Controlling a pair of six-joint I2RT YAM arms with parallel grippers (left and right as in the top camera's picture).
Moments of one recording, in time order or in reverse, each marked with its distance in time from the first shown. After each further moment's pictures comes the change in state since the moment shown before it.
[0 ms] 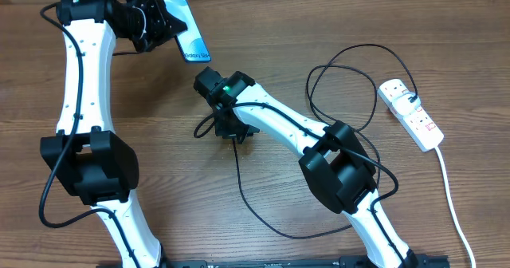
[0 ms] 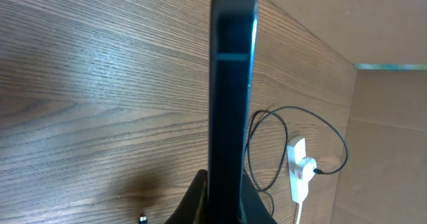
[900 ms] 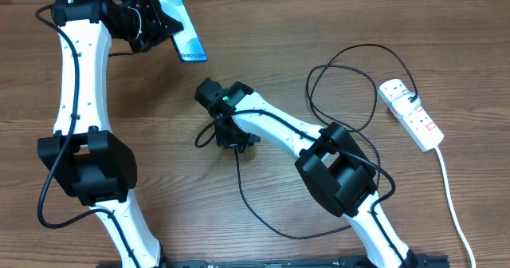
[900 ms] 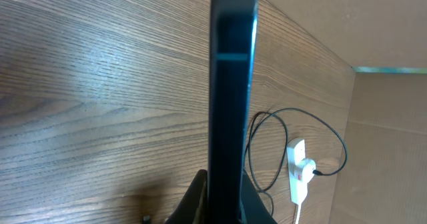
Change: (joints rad) left arm 0.015 0.000 0.000 -0.005 0.005 0.003; right arm 0.020 -0.013 -0.105 0.057 -0.034 -0.008
